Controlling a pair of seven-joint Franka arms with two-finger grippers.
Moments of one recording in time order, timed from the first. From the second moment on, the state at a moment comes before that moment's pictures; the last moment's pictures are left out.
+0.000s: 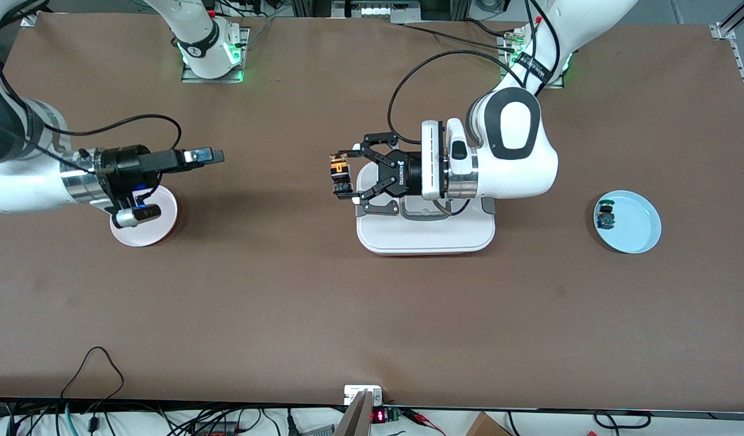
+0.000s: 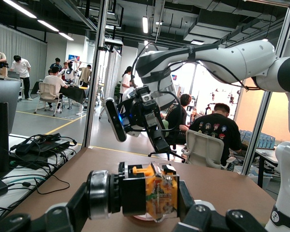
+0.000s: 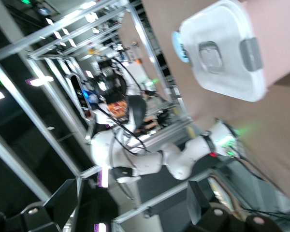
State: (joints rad) left arm -0.18 0.48 -0.42 -1.59 -1.65 2.19 1.93; right arm 0.02 0.33 -0.05 -1.75 1.42 1.37 -0.05
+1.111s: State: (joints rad) left arm -0.18 0.47 -0.42 -1.59 -1.65 2.19 1.93; right arm 0.25 0.37 -0.04 -1.75 1.62 1.61 -0.13
